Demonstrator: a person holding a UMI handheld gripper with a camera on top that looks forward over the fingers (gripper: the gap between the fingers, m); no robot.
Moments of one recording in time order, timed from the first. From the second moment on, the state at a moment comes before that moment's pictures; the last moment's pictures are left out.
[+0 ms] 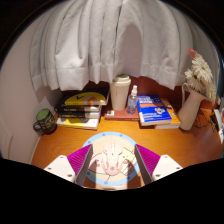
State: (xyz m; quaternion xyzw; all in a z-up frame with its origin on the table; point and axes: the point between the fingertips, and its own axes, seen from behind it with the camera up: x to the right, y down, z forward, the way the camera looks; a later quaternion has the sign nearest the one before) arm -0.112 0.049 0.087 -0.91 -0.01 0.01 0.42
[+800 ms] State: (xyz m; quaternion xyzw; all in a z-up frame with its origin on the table) arm -0.071 -0.154 0.271 -0.86 -0.01 0.04 0.52
